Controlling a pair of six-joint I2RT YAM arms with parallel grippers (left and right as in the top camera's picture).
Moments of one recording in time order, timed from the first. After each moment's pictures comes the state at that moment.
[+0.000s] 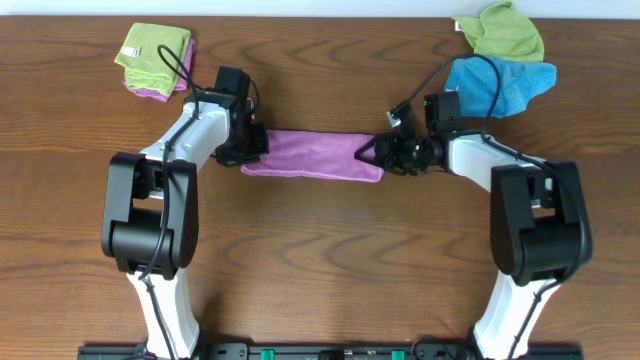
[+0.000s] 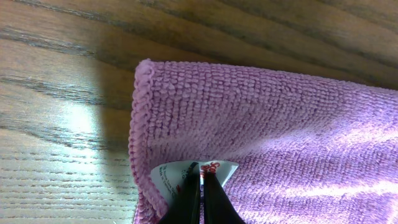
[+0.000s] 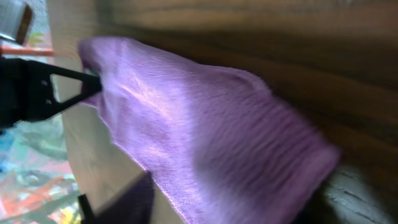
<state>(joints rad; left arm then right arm) -0.18 2.09 1.42 -0.76 0.19 -0.35 0.14 2.05 1.14 -0.24 -0.82 0.36</state>
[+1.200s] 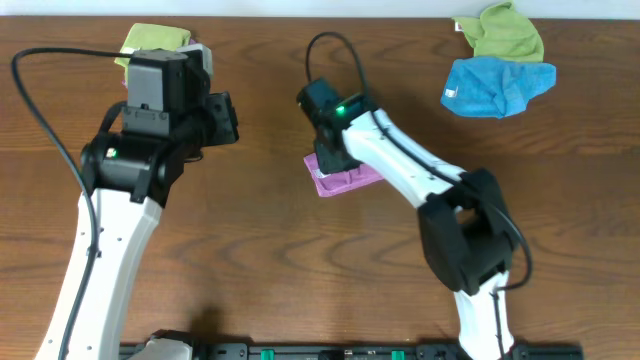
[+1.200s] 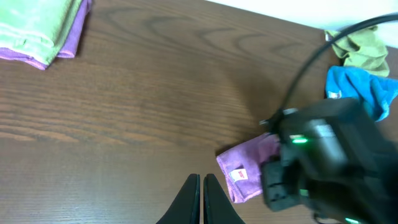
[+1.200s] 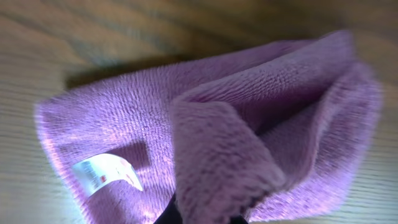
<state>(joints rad) -0.17 1.33 1.40 -0.85 0.15 -0.32 0.61 2.17 1.69 -0.99 0.18 0.42</state>
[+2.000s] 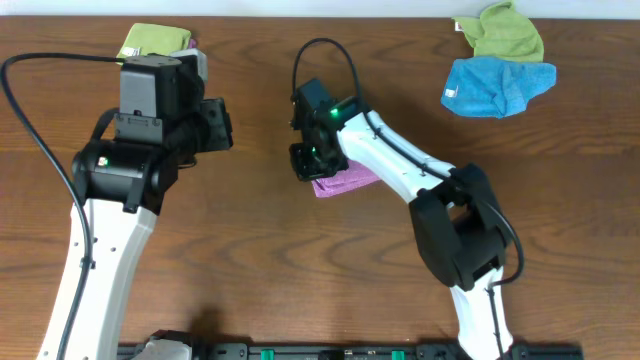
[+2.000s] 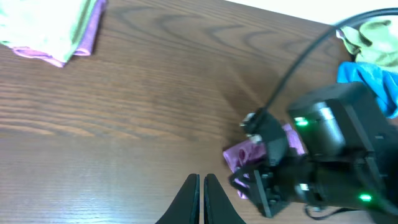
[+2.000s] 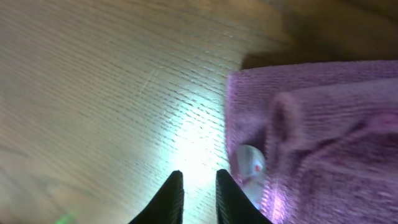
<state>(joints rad) -0.15 1.31 1.40 -0.88 0.12 -0.29 0.60 2.19 1.71 -0.91 -0.30 0.36</state>
